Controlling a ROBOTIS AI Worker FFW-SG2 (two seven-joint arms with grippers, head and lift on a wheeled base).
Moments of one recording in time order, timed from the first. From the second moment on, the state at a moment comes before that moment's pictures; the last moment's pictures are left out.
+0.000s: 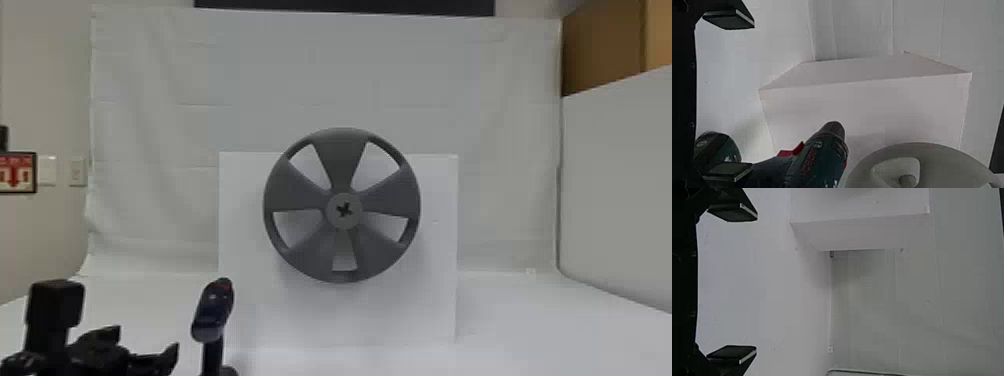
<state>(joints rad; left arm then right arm) -0.47 0.17 0.18 -1.81 0.00 0.68 -0.59 -0.37 -0.30 -0.71 -2.12 0.12 1.09 0.97</state>
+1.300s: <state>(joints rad) -0.42 0.17 0.20 -1.87 0.09 0.64 -0.19 -0.35 -0.30 -0.75 -2.12 0.10 1.07 0.97</state>
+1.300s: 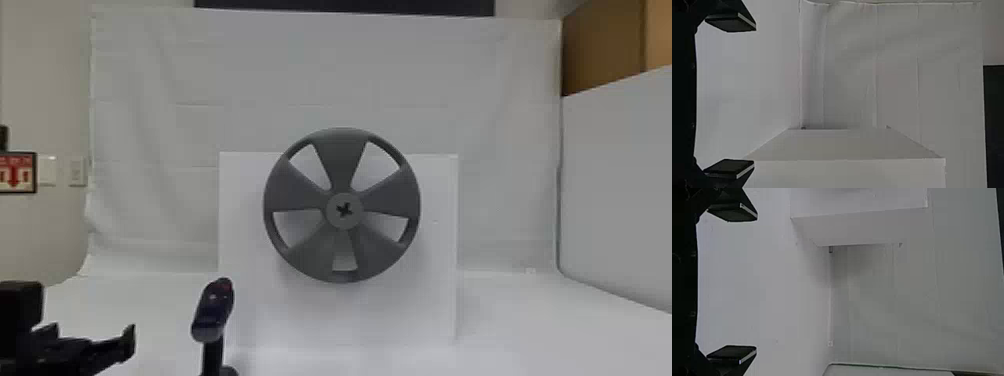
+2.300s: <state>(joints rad) -0.43 0.17 0.20 -1.94 0.08 0.75 -0.20 -0.35 -0.30 -0.76 -2.14 0.08 1.06 0.97</state>
